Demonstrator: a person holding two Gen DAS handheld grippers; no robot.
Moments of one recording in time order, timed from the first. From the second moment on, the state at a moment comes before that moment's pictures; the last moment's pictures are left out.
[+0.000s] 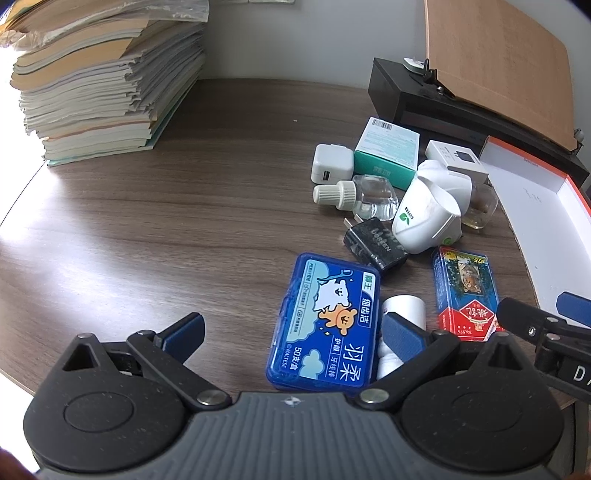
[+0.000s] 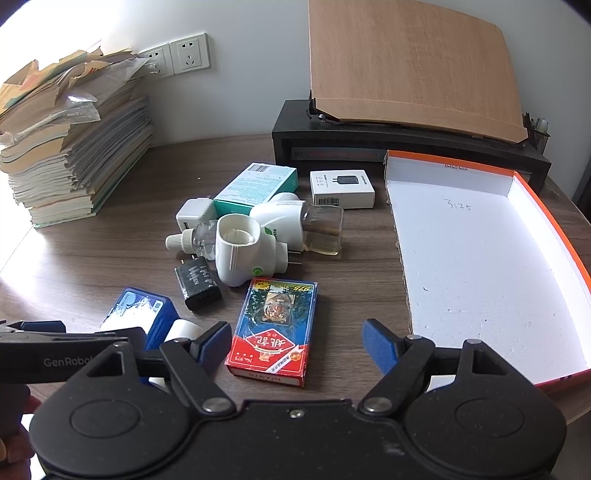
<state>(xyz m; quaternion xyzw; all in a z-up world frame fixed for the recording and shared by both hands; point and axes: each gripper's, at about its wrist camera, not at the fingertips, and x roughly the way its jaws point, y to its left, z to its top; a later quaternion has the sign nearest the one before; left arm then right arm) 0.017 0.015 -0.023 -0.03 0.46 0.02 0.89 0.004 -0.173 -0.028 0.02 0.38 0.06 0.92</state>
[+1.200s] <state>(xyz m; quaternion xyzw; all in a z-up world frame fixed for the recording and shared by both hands) 0.035 0.008 -0.054 0.03 0.46 -0.02 0.89 0.024 -0.165 -0.052 0.03 0.40 0.06 0.91</state>
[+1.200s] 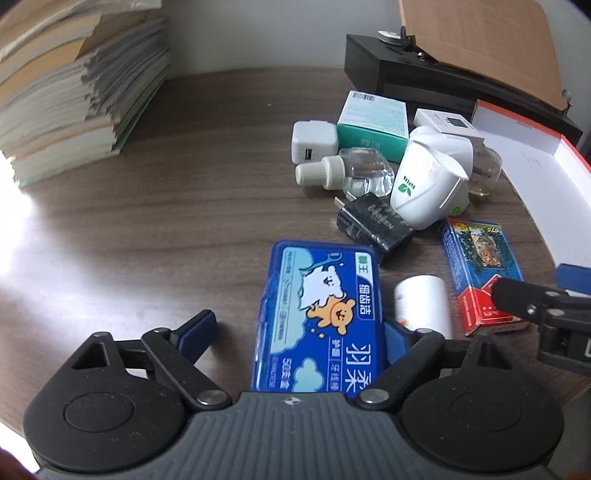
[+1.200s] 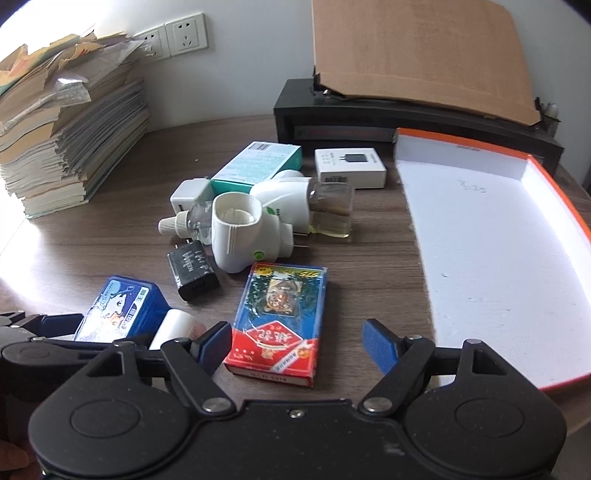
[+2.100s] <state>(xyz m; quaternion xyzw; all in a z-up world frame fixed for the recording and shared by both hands) 0.025 -0.002 -0.005 -0.02 0.39 0.00 0.92 0.036 -0.183 -0.032 0.01 0.38 0.08 0.92</state>
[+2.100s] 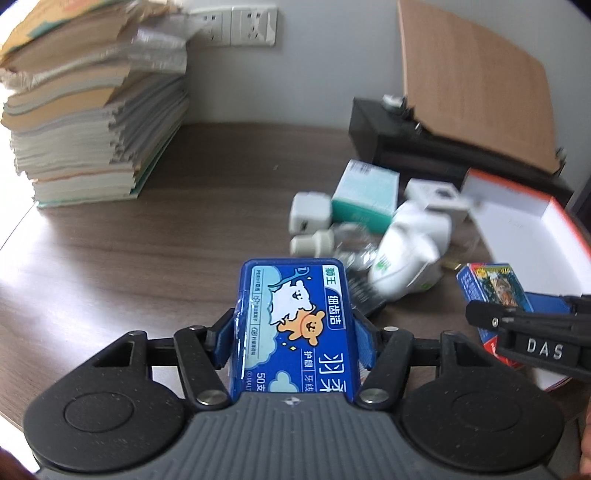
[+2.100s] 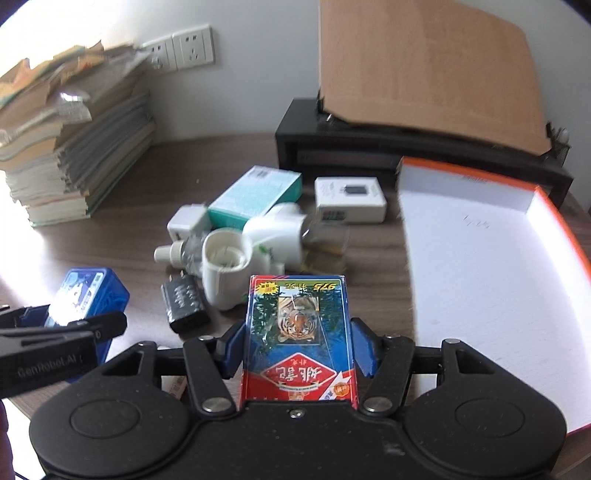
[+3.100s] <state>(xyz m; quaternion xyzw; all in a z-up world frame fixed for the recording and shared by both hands) 0.081 -0.235 0.043 0.00 0.35 -0.13 0.93 0.045 -0.413 0.018 0.05 0.33 -0.01 0.94</state>
